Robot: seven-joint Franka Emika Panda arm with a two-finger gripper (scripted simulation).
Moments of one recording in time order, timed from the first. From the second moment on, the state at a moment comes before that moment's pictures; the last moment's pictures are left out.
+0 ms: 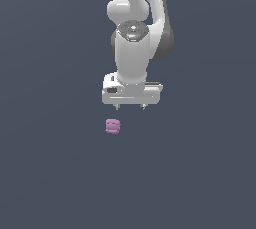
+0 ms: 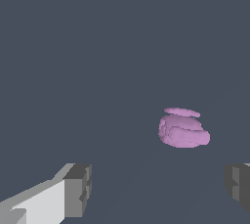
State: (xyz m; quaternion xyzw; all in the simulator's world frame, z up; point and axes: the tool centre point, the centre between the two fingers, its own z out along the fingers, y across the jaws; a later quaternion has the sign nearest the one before) arm 0.006 0.010 0.196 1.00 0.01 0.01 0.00
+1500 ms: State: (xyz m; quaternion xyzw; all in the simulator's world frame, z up) arm 0.013 0.021 0.198 0.99 0.12 0.02 0.01
